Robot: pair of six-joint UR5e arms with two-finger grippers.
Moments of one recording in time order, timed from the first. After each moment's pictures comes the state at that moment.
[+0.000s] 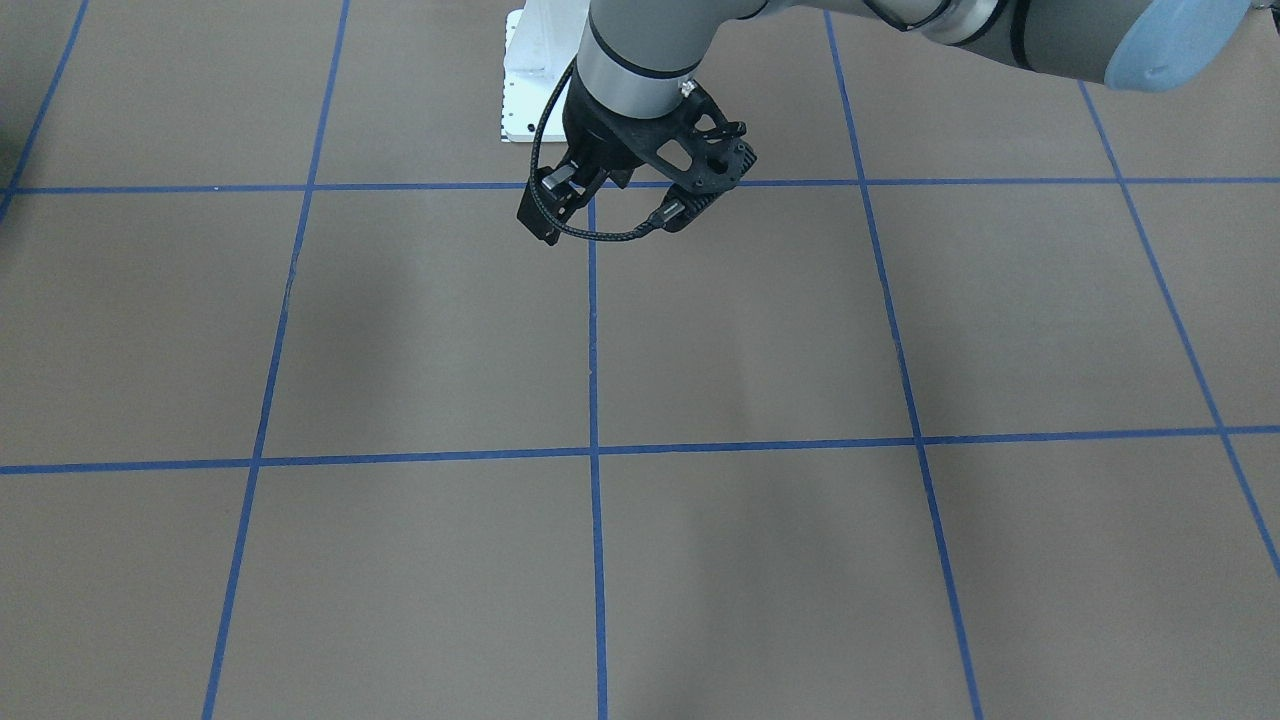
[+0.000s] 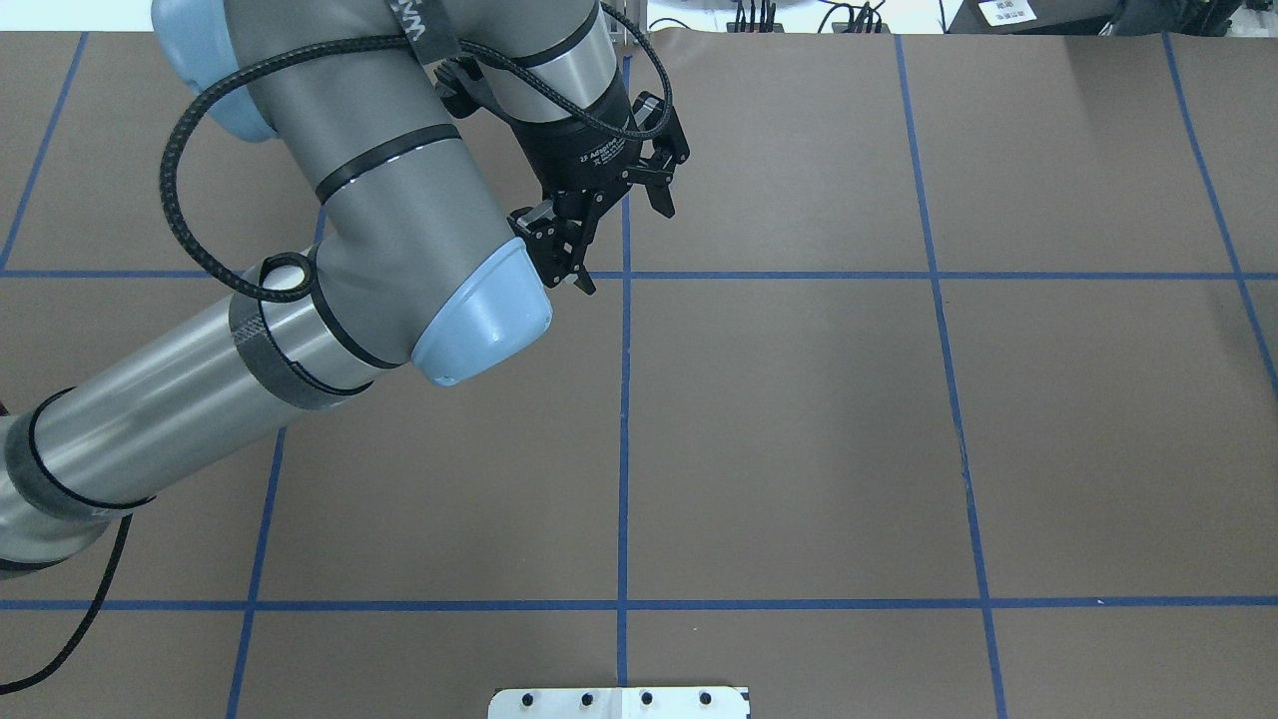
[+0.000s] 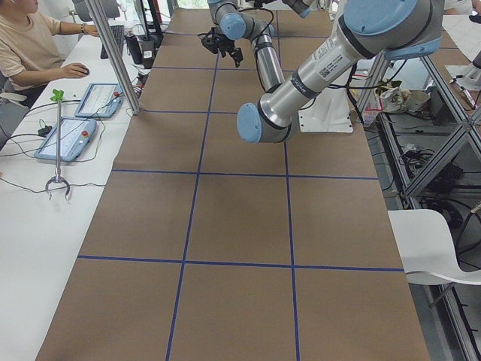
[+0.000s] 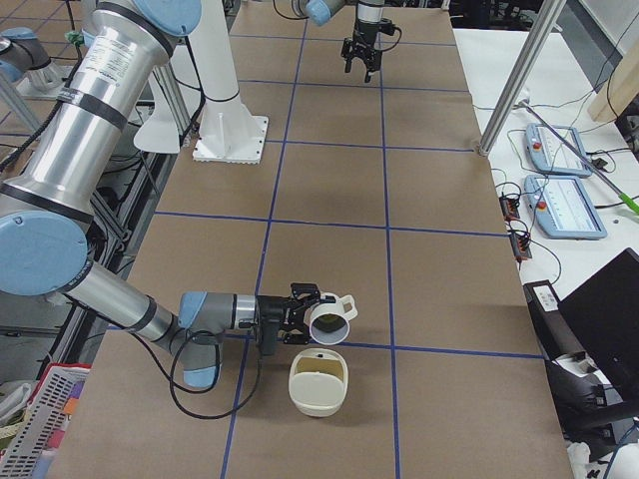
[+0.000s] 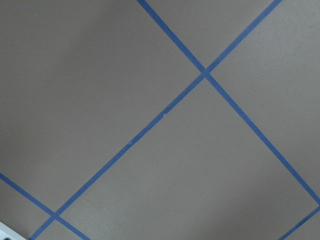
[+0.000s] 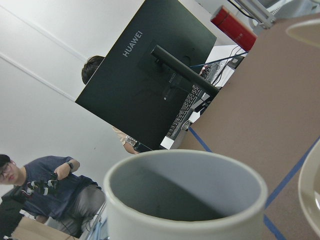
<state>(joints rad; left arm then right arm) -0.75 -2.59 -1.67 -1.30 -2.27 -1.90 0.72 -2.04 1.25 0.67 0.99 1.87</state>
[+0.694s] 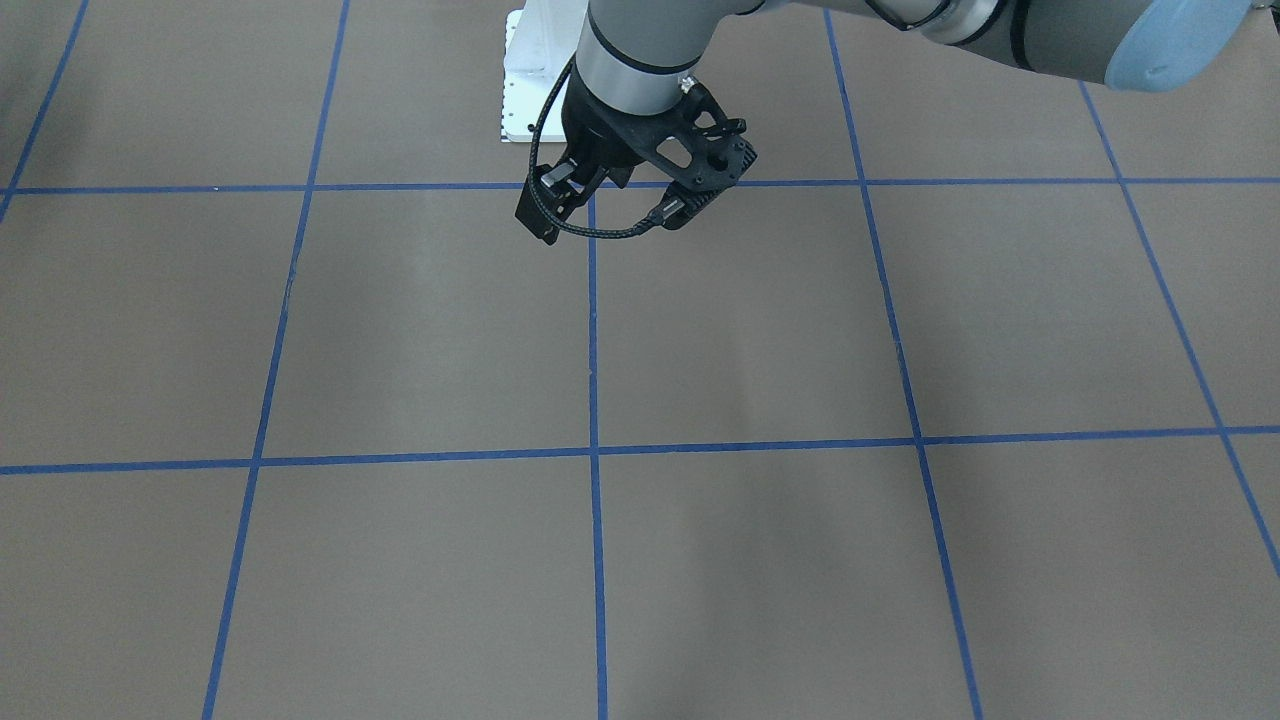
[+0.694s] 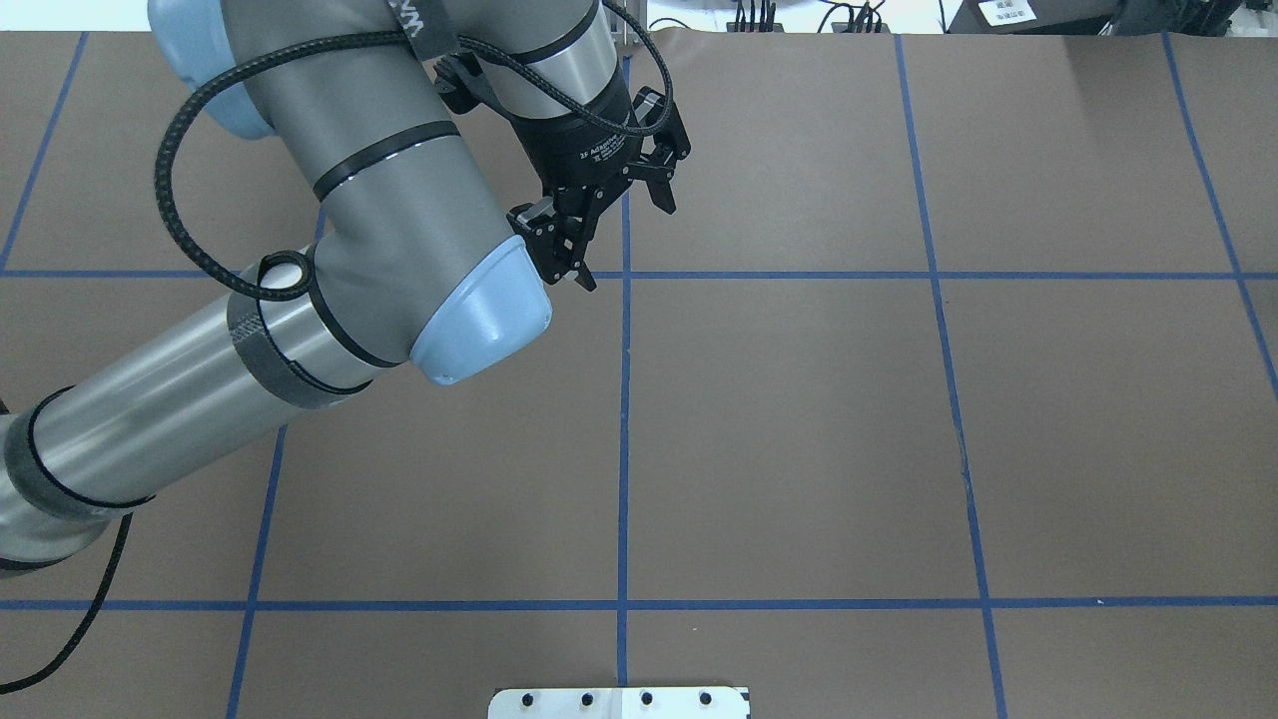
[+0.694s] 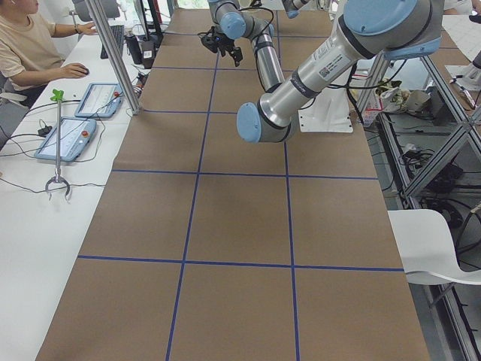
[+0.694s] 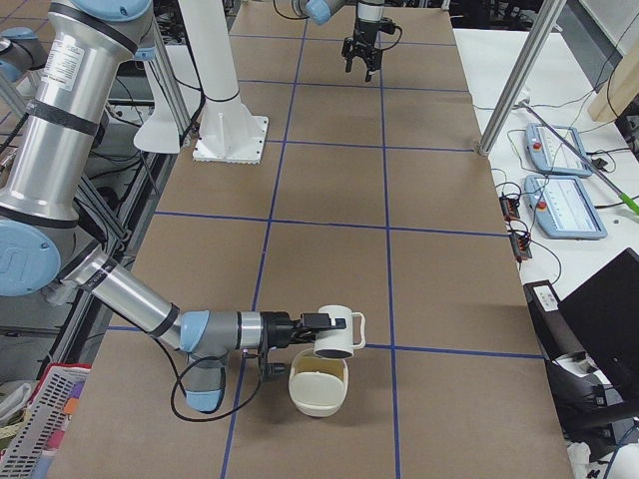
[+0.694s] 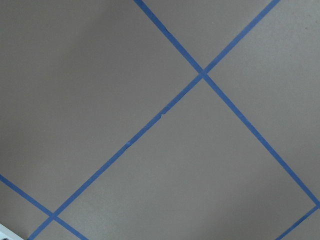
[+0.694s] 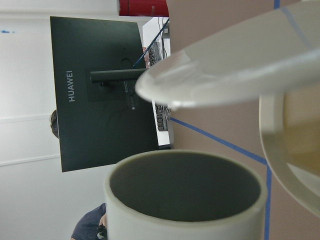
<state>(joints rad) -0.75 -2.59 -1.67 -1.30 -2.27 -1.90 1.18 -1.90 1.11 0.69 1.53 2.51</state>
